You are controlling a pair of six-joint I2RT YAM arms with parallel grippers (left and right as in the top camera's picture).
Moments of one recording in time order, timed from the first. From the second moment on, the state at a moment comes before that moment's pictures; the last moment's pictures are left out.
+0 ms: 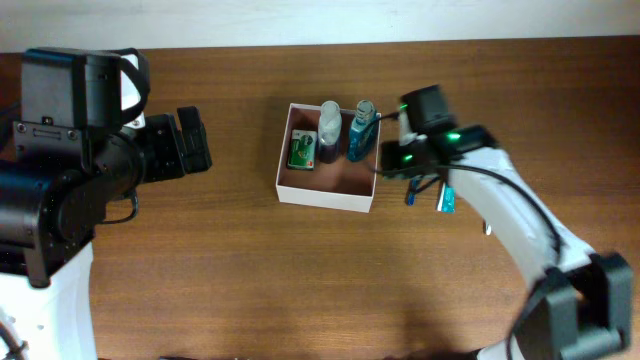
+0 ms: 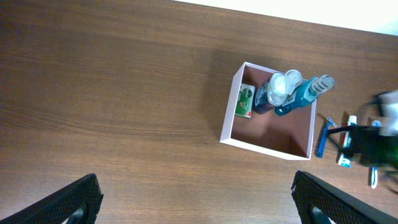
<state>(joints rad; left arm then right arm) -0.18 1.53 2.35 -1.69 -0.07 -0.29 0.27 1.67 1.32 -0.77 -0.06 0.26</state>
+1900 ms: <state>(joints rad) -0.18 1.53 2.35 -1.69 -0.07 -0.29 0.45 1.51 1.42 -0.89 -0.07 0.06</state>
